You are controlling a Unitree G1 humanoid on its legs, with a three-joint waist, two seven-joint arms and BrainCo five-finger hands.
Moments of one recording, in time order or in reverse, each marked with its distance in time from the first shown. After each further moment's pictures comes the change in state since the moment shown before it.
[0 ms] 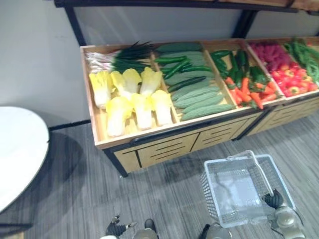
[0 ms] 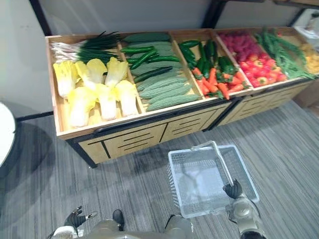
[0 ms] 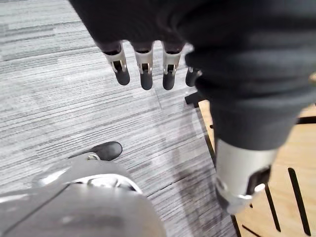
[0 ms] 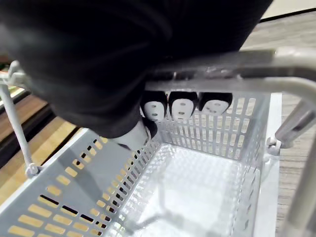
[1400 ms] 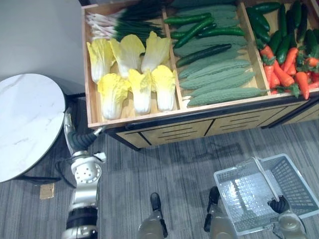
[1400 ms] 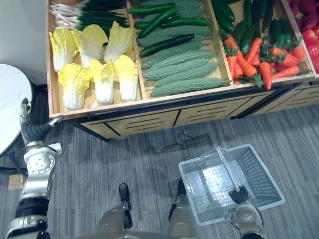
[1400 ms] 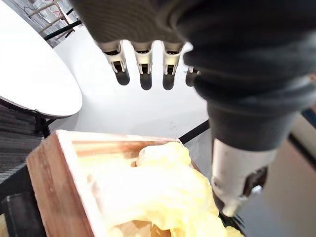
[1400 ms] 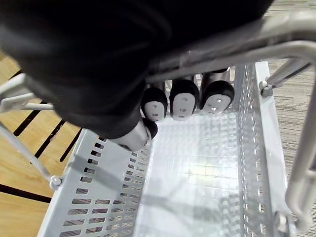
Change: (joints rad) left arm -0.353 0.170 0.133 -0.646 0.154 -0.132 0.371; right arm -0.017 0.005 -0.008 0.033 0.019 -0.005 -0.062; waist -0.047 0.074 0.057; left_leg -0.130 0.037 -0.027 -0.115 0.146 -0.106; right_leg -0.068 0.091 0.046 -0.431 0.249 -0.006
